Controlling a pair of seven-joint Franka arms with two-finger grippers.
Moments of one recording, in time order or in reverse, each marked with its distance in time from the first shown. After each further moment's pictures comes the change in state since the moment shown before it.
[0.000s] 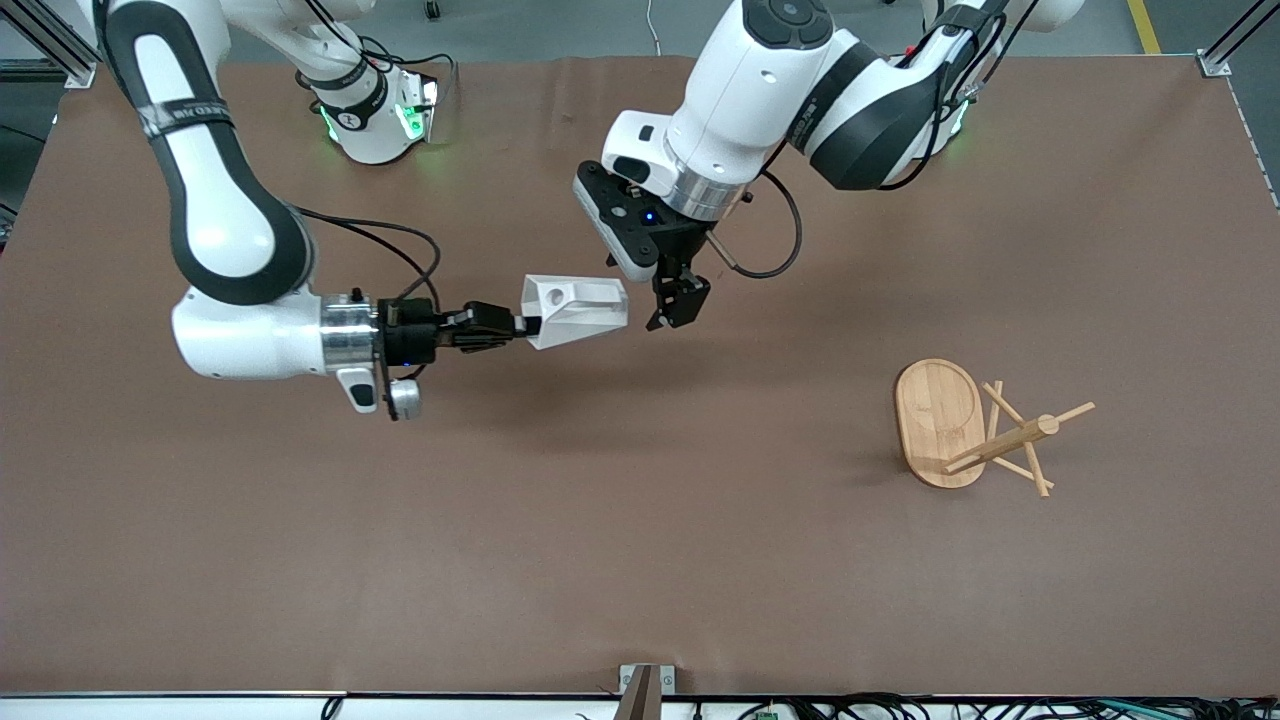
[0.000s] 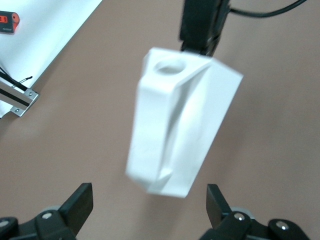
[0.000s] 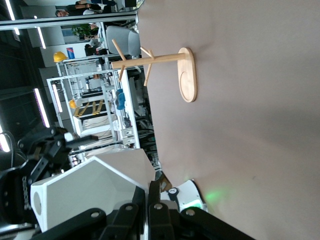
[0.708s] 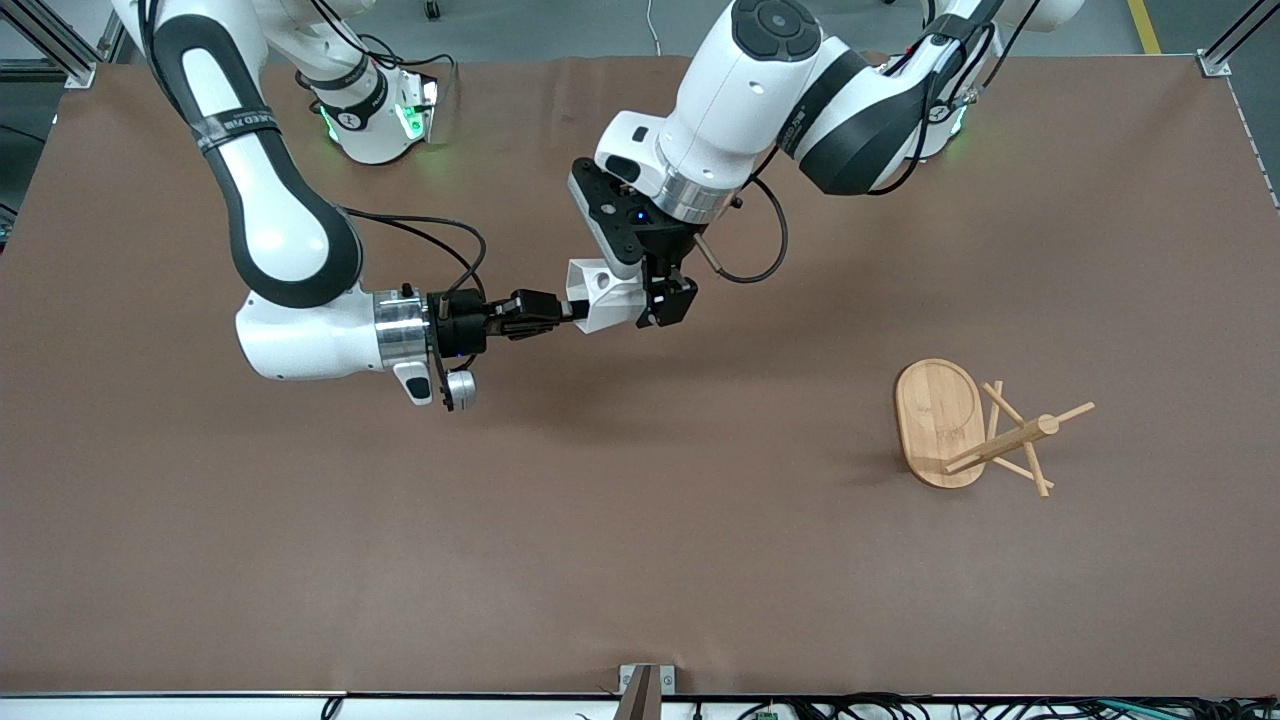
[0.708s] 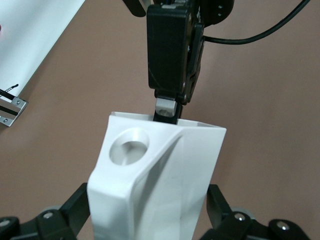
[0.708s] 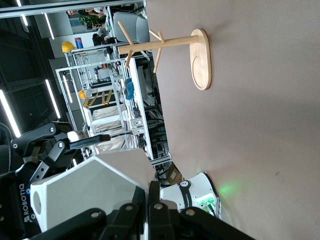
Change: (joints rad) left arm 0.004 0.012 -0.009 -0.004 -0.006 -0.001 0.078; right arm 0.067 0.026 -0.001 0.018 0.048 0.003 0.002
